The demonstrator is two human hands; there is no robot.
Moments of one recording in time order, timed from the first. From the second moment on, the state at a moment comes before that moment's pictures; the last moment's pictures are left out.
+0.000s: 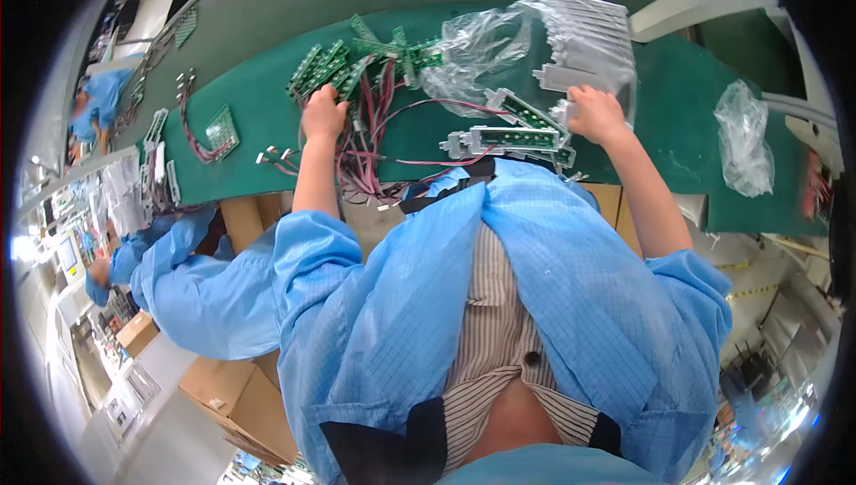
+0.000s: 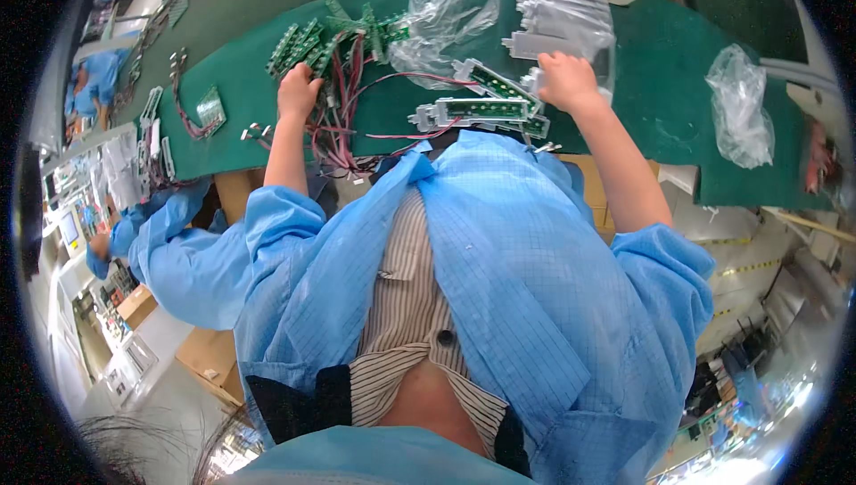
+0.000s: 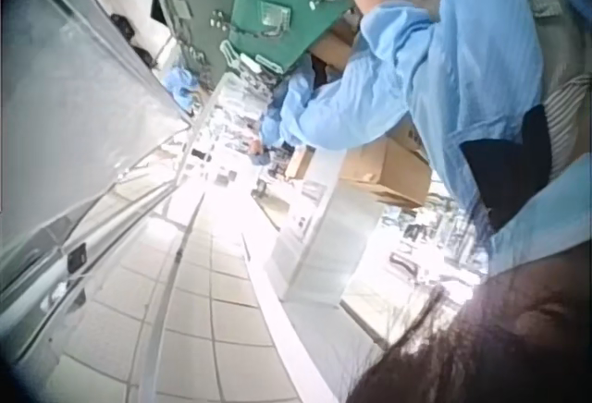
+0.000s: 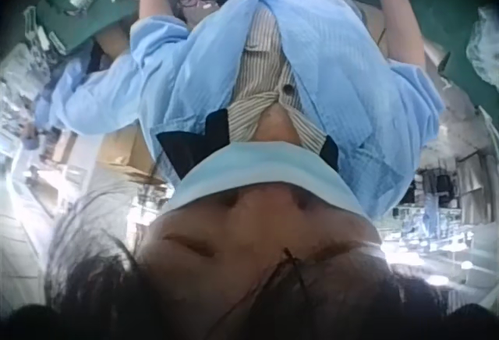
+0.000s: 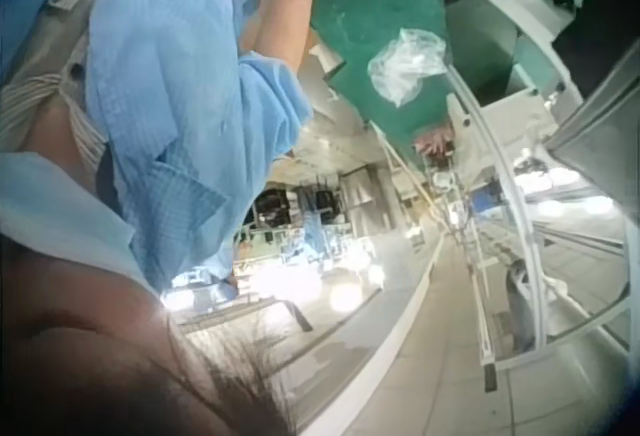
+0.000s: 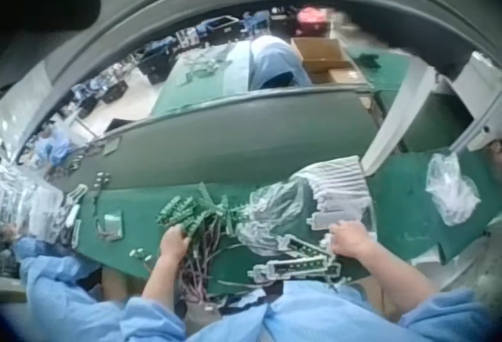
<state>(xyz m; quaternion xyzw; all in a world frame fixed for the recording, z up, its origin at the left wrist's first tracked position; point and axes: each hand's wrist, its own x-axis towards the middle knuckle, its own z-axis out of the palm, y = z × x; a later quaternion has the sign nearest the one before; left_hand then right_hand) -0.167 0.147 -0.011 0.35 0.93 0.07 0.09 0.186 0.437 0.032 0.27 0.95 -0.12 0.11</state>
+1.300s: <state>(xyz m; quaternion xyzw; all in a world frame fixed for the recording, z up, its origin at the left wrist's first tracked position) -0.062 0.260 0.094 0.34 0.63 0.49 0.50 0.106 0.370 -0.006 0.26 0.83 -0.49 -0.07</state>
